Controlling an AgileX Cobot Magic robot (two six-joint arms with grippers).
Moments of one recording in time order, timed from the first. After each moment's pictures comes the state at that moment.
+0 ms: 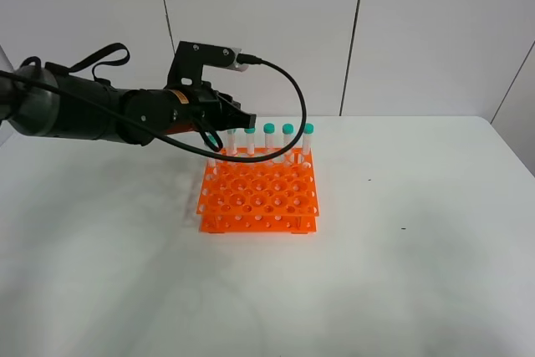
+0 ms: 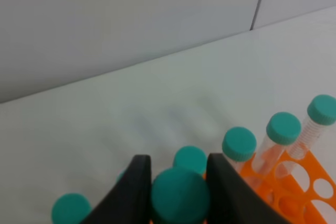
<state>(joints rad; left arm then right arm) -0.51 1.85 -1.09 -0.14 -0.33 0.14 0.05 0.00 -0.49 0.02 1.03 -0.03</state>
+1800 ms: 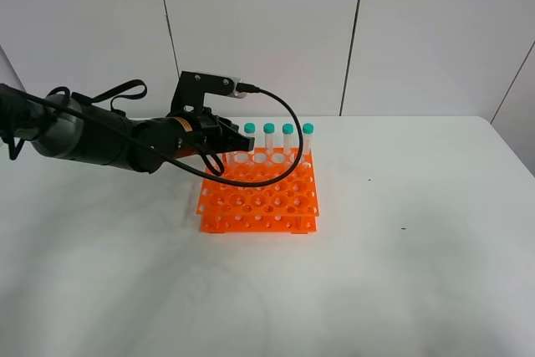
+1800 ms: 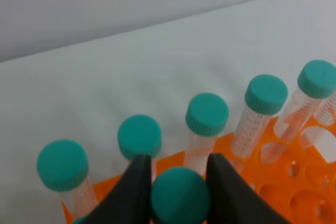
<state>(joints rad) -0.51 1.93 -1.02 -0.13 -0.44 0.09 0.05 0.00 -0.49 0.02 1.03 -0.03</state>
